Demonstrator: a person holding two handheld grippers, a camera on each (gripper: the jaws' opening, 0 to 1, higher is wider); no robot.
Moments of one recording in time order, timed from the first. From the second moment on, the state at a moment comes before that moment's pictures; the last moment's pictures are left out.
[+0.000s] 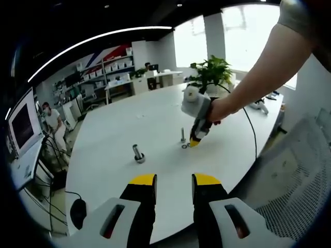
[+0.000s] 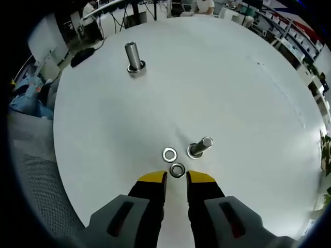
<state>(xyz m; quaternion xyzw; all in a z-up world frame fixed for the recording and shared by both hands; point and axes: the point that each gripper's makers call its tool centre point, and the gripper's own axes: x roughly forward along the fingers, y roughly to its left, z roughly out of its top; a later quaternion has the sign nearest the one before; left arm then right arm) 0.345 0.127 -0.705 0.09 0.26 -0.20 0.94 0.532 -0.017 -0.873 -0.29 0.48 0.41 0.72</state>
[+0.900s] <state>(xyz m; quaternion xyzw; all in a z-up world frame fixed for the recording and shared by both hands) 0.344 0.125 -0.707 0.09 0.26 -0.21 0.94 0.534 -0.017 -0.877 -0.28 0.48 0.41 0.73</state>
